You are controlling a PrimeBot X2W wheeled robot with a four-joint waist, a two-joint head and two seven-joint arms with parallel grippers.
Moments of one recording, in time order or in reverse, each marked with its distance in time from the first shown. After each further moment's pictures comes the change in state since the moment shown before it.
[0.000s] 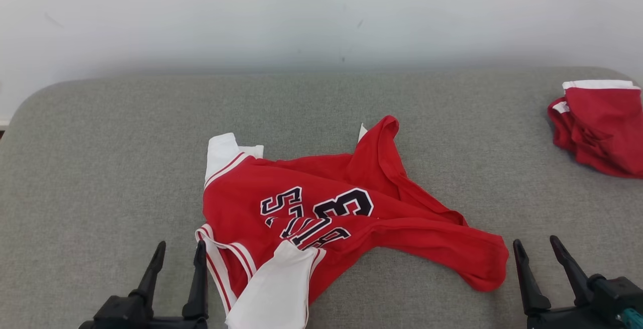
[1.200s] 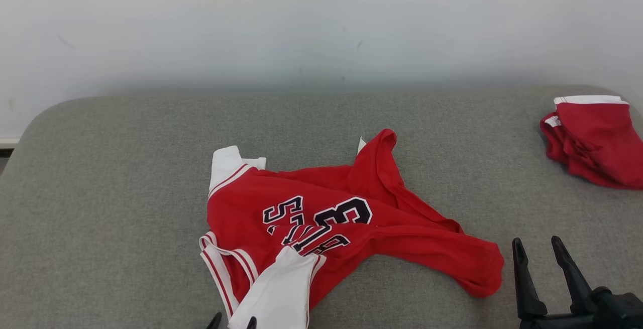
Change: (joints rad) left arm 0.070 0.059 -0.222 0.166 -0.068 0.000 0.018; right arm 0.094 0.124 -0.098 -0.186 -0.060 0.000 0.000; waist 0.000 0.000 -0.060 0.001
